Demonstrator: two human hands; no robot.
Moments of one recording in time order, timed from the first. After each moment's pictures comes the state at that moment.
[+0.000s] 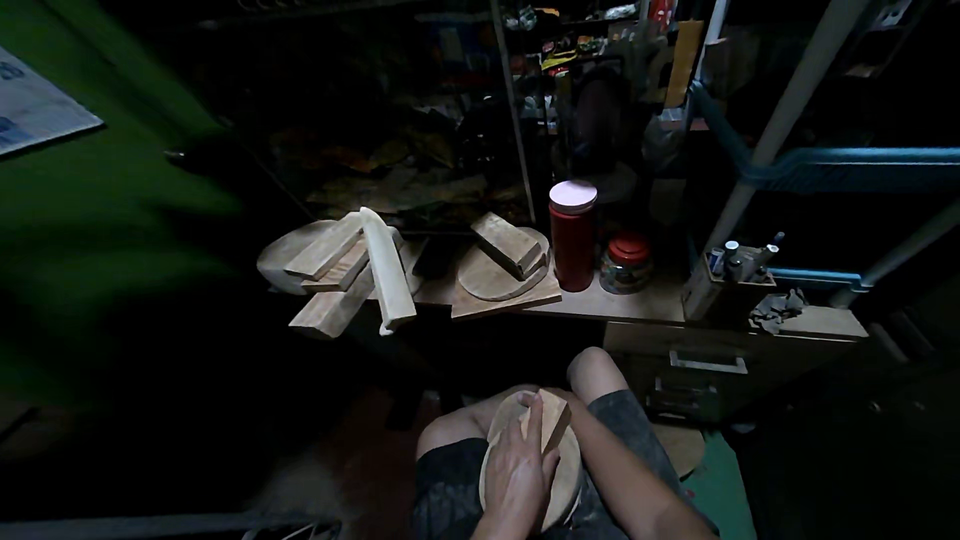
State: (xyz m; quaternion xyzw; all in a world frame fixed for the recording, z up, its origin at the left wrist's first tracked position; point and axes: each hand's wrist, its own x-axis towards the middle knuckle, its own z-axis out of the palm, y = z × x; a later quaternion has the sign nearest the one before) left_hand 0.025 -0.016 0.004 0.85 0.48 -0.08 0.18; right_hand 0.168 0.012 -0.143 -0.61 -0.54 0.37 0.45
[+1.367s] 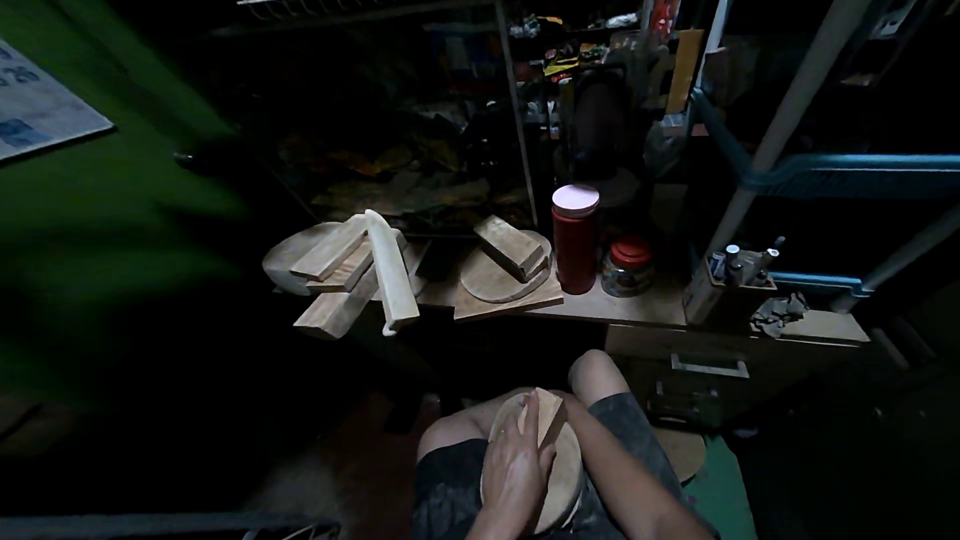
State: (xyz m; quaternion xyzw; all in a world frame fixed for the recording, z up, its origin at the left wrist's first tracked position) left_hand 0.024 -0.007 0.003 0.85 0.49 -0.07 0.17; right_hand 0.174 0.049 -0.158 -0.70 -0.40 0.51 0.31
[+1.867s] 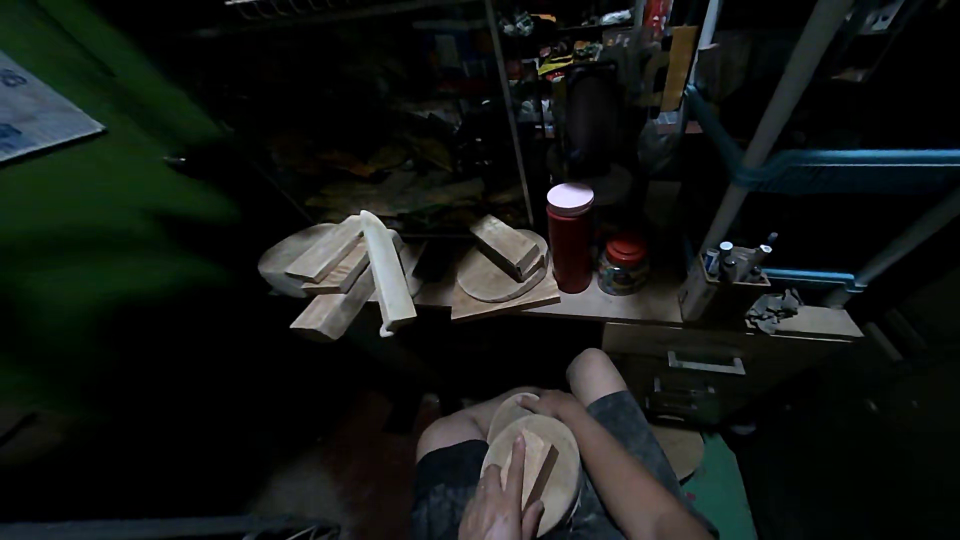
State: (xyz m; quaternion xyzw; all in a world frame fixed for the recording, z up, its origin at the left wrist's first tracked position) left_hand -0.031 -0.049 -0.001 0.86 0.47 -0.03 0.19; right_hand 0.176 0.058 -0.119 -0.72 -0.46 0.52 0.07
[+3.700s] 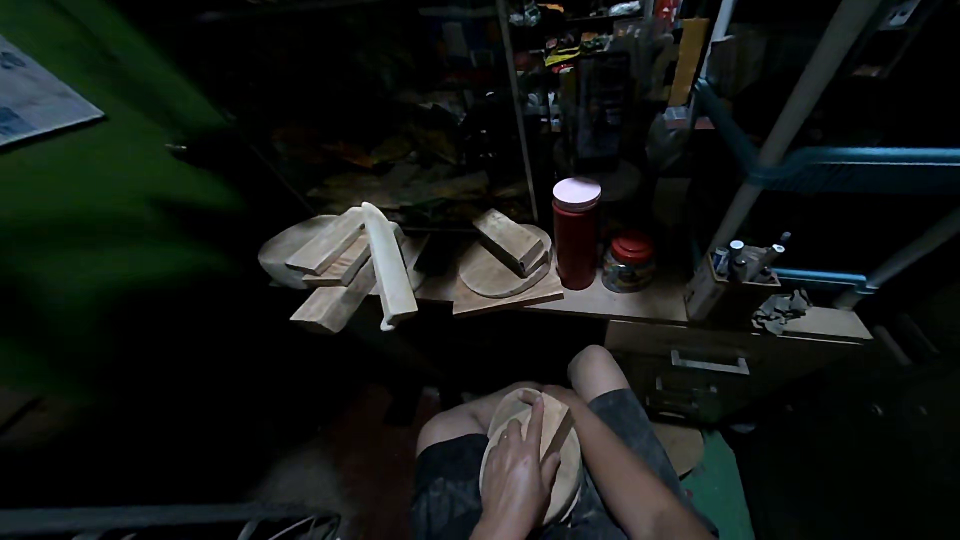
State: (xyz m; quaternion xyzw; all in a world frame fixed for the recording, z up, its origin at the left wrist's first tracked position) left_hand 0.018 -0.018 0.005 0.85 0.48 -0.07 0.20; right_hand 0.175 0.039 -0.102 -0.67 -0.51 0.50 0.21
